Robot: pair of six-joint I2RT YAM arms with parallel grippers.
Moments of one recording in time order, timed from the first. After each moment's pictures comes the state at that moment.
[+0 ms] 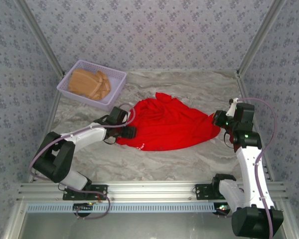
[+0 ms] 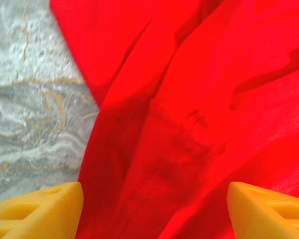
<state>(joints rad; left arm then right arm) -0.57 1.52 0.82 -0.34 0.00 -0.29 -0.11 0.85 0.82 -0.58 -0.25 0.35</state>
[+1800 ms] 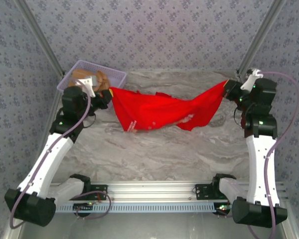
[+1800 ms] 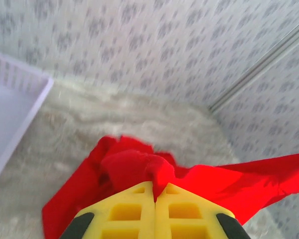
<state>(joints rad) -0.28 1.01 1.04 -0.25 0.29 -0.53 -0.14 0.99 1.30 -0.56 -0.28 0.41</state>
